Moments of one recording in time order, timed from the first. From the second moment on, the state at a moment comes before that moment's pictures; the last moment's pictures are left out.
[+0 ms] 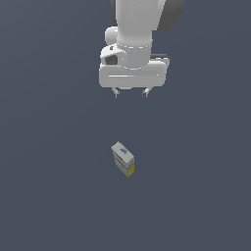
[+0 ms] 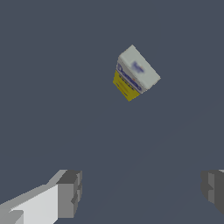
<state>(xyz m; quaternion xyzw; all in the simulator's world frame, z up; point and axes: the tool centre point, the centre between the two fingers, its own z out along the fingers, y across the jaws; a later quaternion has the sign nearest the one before) -0.056 0.020 0.328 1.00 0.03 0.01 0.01</state>
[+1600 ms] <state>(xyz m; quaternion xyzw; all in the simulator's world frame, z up) 0.039 0.005 0.257 0.97 0.26 0.00 0.01</state>
